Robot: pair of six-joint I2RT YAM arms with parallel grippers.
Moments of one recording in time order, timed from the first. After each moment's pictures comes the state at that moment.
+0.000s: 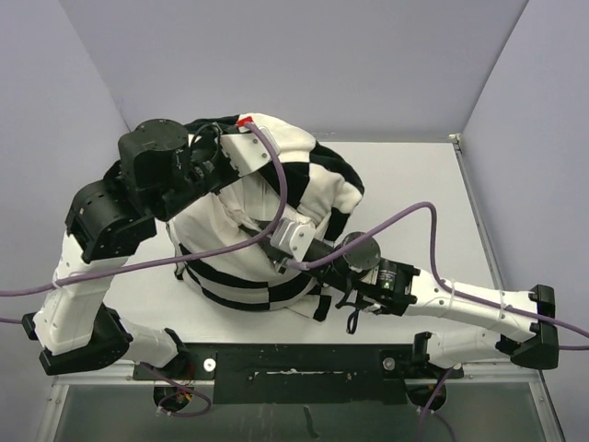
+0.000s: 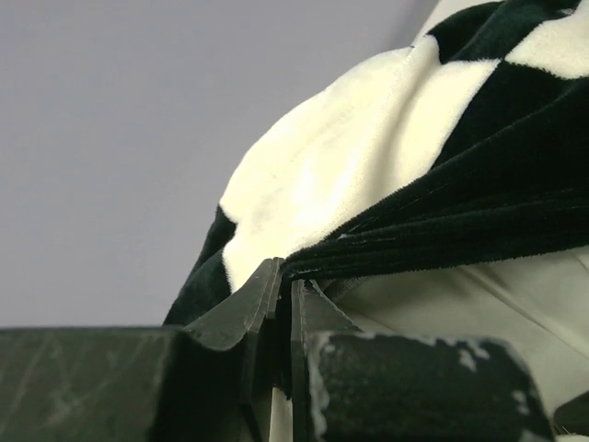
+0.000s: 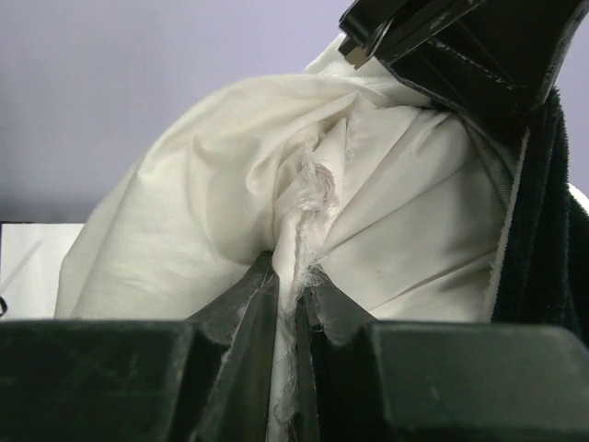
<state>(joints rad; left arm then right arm) -0.88 1.38 2.17 -0.99 -0.30 0.66 1.26 1.21 1.14 0.25 0.11 -0.46</state>
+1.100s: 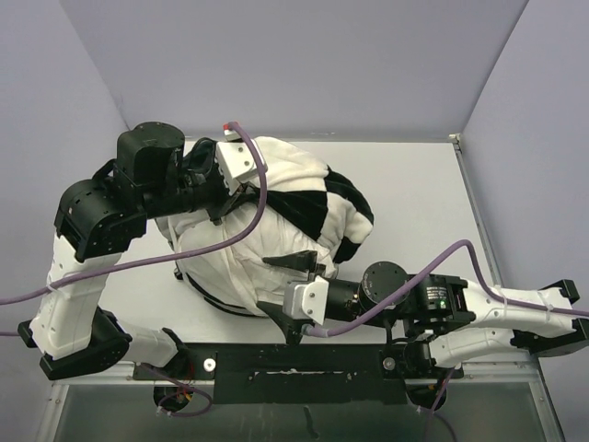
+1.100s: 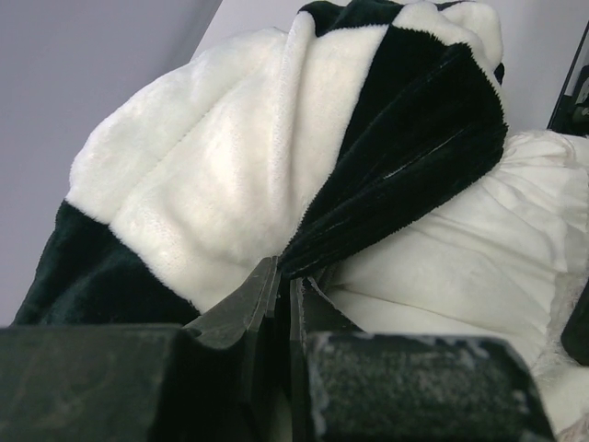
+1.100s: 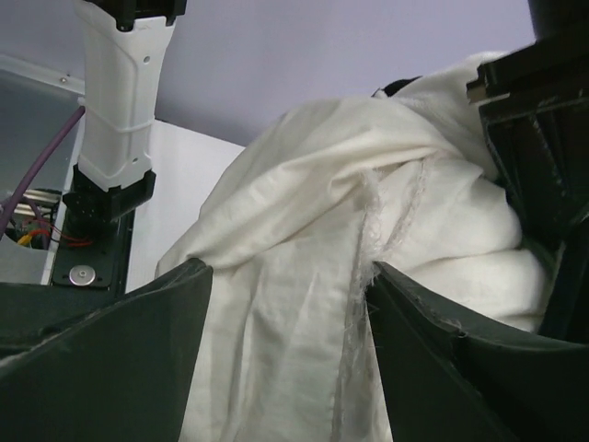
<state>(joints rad) -0.80 1.38 2.21 -1.27 0.20 0.35 1.57 1.05 1.25 -0.25 0.21 -0.52</state>
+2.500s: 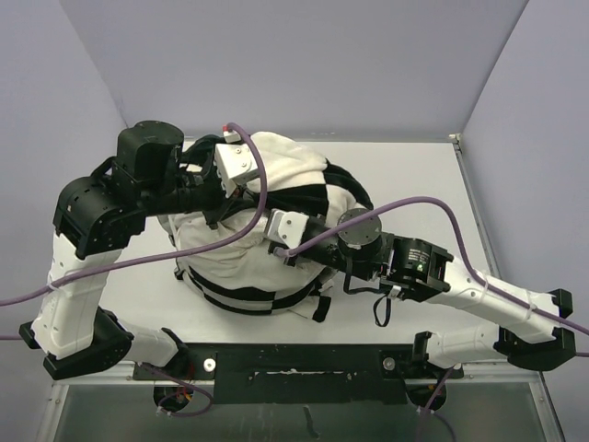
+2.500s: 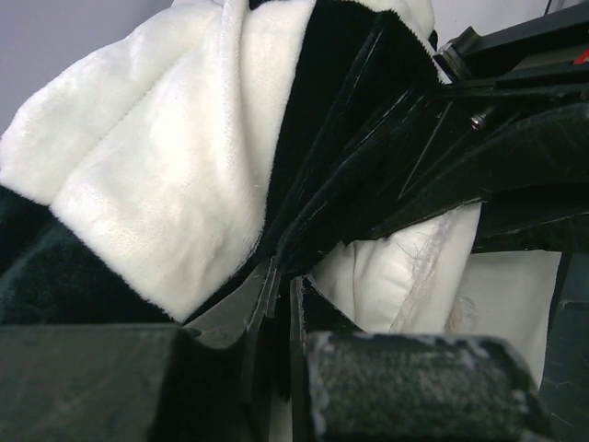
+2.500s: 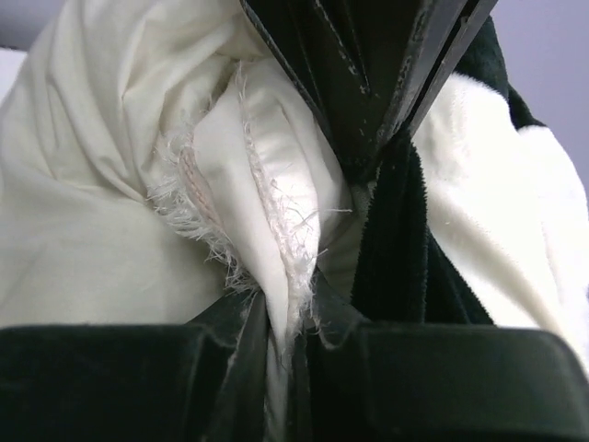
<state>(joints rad) -0.74 1.38 2.23 -1.33 0.30 0.35 1.26 1.22 1.47 -0.44 0.20 -0.56</state>
